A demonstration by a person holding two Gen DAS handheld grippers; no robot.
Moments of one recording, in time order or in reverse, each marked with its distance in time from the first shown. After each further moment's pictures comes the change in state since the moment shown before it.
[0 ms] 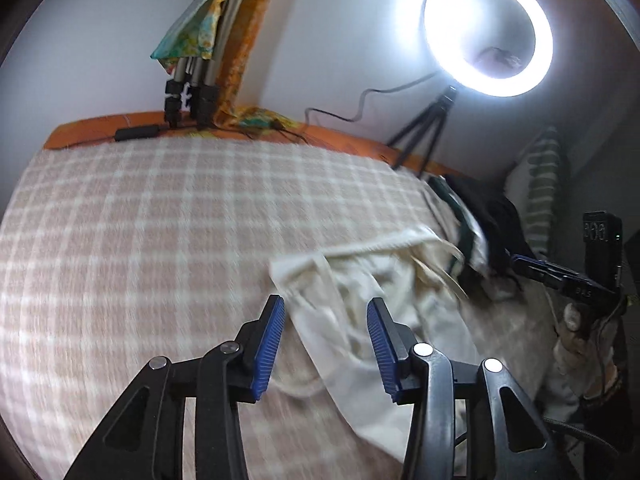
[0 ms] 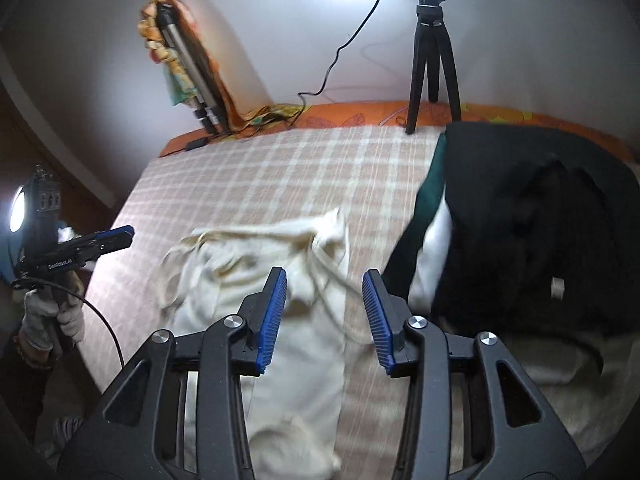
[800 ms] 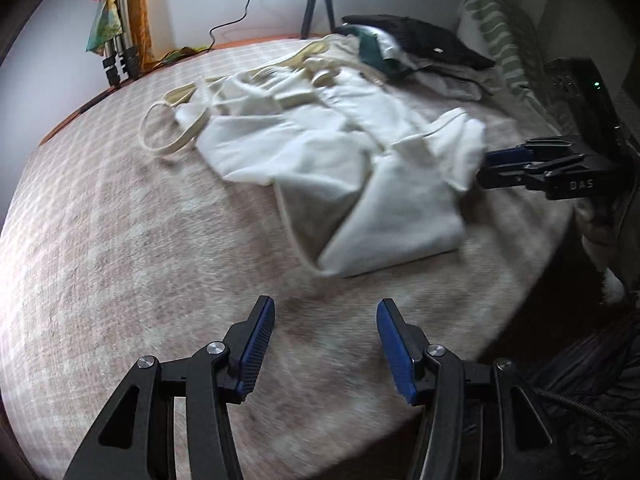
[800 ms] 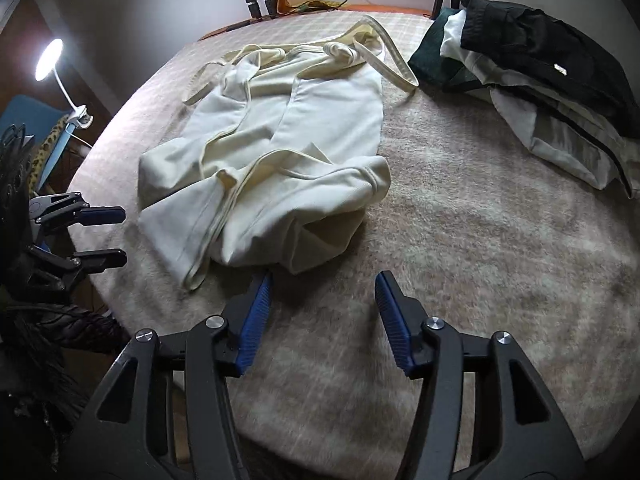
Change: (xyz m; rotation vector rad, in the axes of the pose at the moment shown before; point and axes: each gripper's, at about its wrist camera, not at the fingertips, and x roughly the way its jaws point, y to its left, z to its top) left arm 0.016 -0.109 -0.204 0.339 0.144 0.183; right arm 0.012 0.012 -0.179 -0.151 0.121 -0.026
